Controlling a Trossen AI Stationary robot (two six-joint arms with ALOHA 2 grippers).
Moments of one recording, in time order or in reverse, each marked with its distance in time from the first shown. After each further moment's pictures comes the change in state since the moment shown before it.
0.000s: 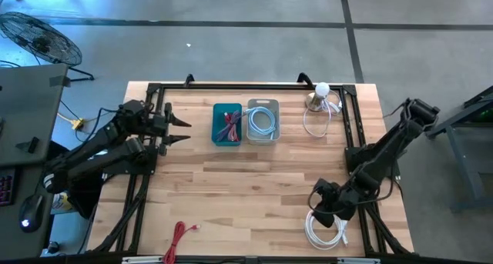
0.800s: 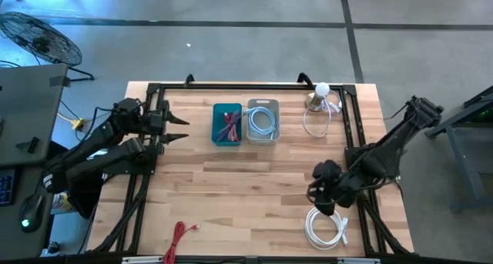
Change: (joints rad) left arm 0.000 0.000 0.056 -0.024 0.004 0.020; right arm -0.113 -0.080 0.217 -0.332 0.190 -0.394
